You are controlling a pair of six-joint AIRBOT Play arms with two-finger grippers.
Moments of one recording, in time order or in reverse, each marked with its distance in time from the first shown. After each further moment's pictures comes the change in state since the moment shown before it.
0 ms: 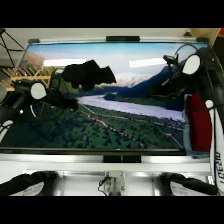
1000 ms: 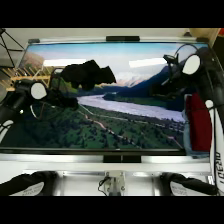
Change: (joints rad) left arm 0.000 -0.003 0.000 -0.008 0.029 -0.052; right arm 0.000 0.000 0.000 0.000 -0.023 0.000
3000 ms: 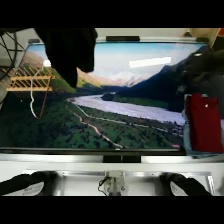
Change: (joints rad) left arm -0.001 -0.049 0.792 -0.406 0.191 0.273; right arm -0.006 0.301 0.283 -0.333 0.042 -0.069
